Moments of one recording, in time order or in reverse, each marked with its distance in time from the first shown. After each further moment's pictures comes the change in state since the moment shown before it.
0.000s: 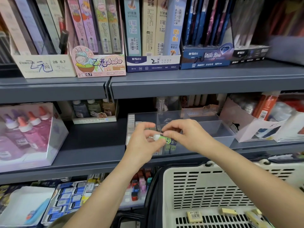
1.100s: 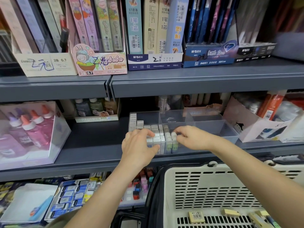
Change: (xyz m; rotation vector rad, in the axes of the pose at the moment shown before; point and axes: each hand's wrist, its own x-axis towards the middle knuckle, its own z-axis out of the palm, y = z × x) left_hand 0.010 -0.022 -0.005 0.772 0.120 0.027; right_hand 0.014 0.035 0.007 -0.196 -0.392 0.216
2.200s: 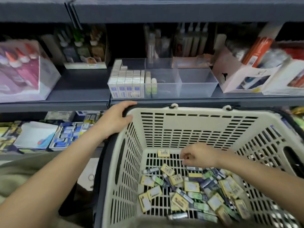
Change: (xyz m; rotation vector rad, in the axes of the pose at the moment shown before) left_hand -0.068 -0.026 0.030 -0.136 -0.199 0.029; right_hand -0.148 0.100 0.114 -0.135 -0.436 -0.118
